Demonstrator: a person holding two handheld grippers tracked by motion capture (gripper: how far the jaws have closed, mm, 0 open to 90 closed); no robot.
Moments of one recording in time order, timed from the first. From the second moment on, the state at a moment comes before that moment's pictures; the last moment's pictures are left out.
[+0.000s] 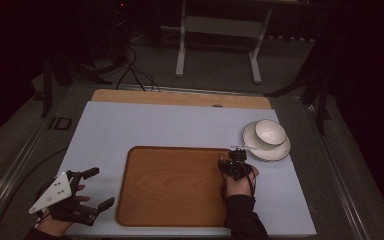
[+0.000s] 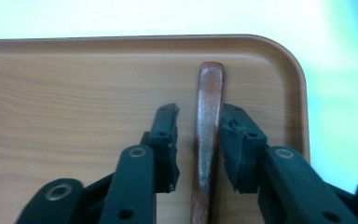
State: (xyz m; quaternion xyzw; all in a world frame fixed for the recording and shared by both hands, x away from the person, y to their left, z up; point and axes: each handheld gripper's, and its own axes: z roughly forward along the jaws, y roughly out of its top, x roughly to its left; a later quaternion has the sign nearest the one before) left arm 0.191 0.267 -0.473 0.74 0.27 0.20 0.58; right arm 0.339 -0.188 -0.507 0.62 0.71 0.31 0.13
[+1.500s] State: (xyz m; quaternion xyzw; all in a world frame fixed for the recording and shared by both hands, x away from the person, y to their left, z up) left arm 0.191 0.266 -0.475 0.74 0.27 0.20 0.58; right arm 0.287 -0.237 -0.443 0.49 0.75 0.43 0.13
